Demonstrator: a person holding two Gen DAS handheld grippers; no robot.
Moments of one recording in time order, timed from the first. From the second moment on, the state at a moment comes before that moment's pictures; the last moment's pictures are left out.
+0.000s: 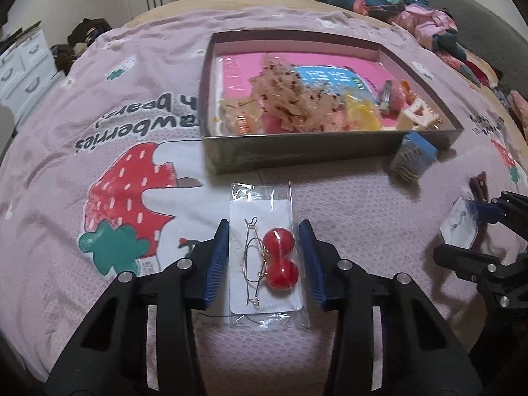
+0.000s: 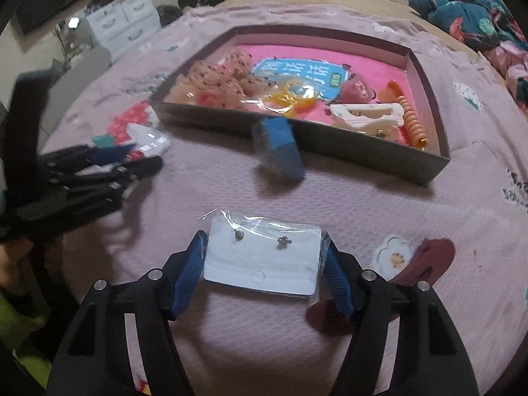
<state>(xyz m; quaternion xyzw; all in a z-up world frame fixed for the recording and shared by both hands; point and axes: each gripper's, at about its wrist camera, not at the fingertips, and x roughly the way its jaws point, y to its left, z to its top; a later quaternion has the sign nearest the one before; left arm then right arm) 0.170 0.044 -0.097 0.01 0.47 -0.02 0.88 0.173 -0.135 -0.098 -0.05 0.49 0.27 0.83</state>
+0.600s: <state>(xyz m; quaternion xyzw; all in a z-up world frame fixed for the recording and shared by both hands) 0.136 0.003 -0.046 0.02 0.44 -0.08 0.89 0.140 -0.194 -0.034 0.00 0.42 0.23 0.88</state>
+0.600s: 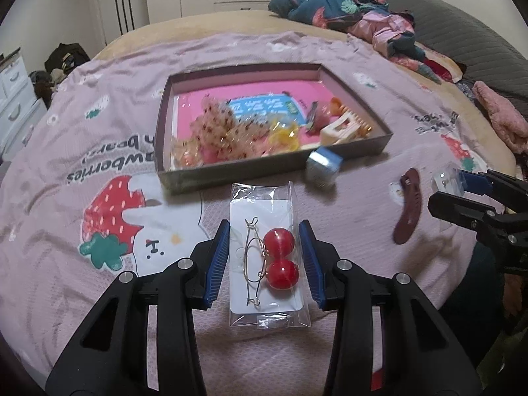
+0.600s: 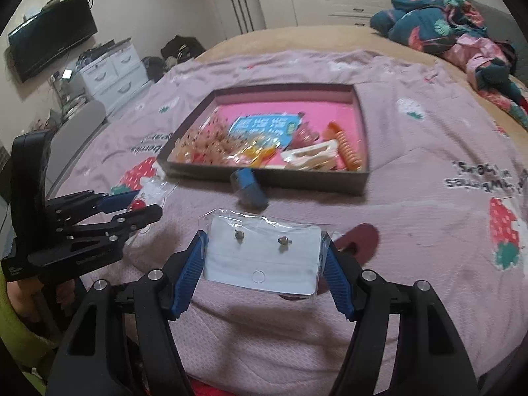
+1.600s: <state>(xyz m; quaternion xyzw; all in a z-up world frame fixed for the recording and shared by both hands) 0.141 -0.076 0.027 0.06 0.38 -0.16 0.91 0.104 -0.294 0.052 0.04 0.31 0.12 0.94</state>
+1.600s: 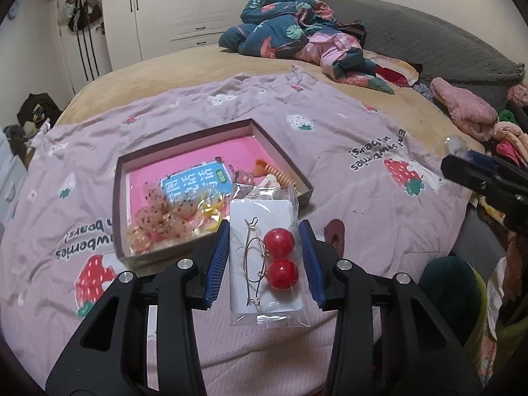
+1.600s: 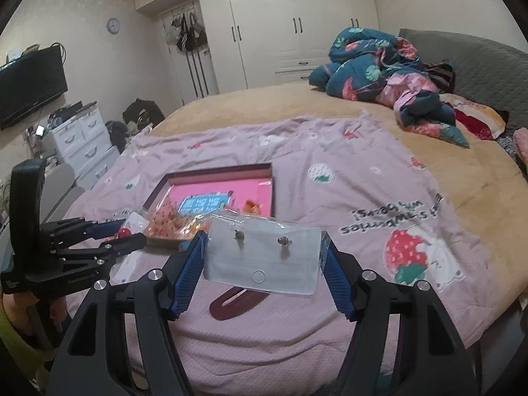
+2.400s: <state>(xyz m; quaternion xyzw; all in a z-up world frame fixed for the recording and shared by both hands) 0.197 -0.075 0.047 0.06 0.36 -0.15 0.92 0.159 -0.277 0.078 0.02 0.29 0.14 0.94</state>
